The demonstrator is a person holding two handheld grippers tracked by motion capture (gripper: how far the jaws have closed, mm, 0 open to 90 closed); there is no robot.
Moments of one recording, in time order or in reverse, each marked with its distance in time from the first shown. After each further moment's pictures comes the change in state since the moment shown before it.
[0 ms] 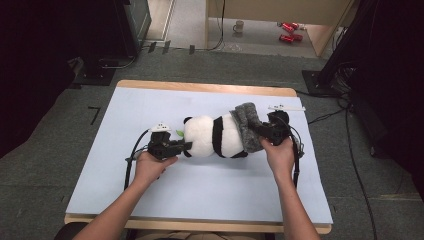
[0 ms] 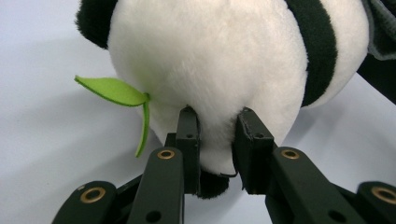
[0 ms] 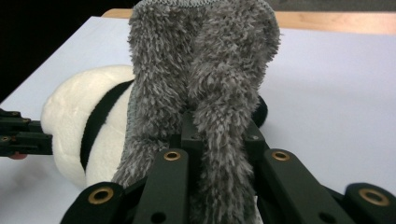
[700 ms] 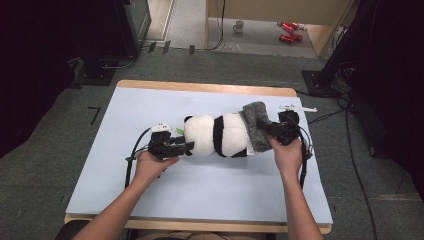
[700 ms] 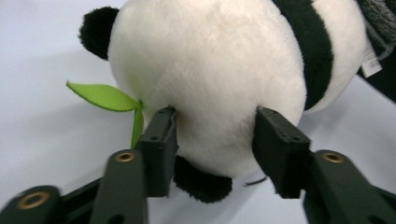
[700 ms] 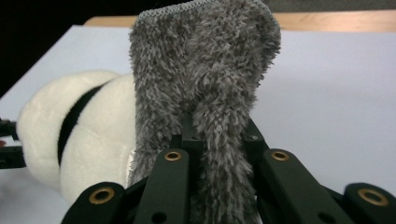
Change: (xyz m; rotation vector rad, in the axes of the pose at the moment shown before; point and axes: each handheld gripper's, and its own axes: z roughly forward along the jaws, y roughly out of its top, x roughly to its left) left arm -0.003 0.002 0.001 -0.026 0.027 0.053; right arm -0.016 0.000 -0.009 -0.012 -0.046 0.038
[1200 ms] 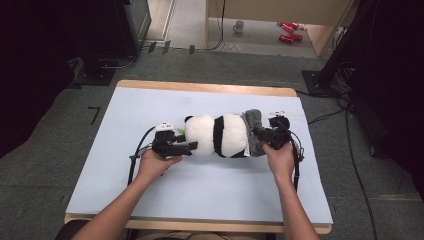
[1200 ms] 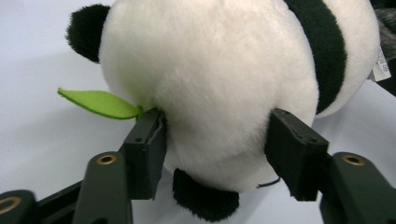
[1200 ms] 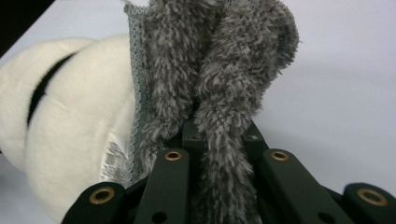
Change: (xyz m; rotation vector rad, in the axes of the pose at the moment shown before) left arm 0.006 0.000 0.013 0.005 -0.030 -0.011; right arm -0.003 -0.019 0.025 0.065 -0.013 0.013
